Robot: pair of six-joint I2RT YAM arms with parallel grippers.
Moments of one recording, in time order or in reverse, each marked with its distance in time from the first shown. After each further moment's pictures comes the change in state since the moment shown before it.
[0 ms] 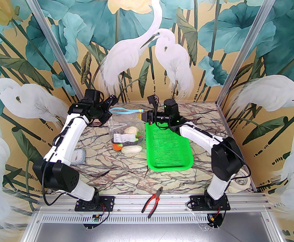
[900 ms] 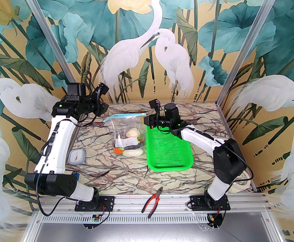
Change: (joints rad) left arm 0.037 -0.051 0.169 0.016 0.312 -0.166; right arm 0.019 -0.027 -0.081 0.057 0.057 -0.051
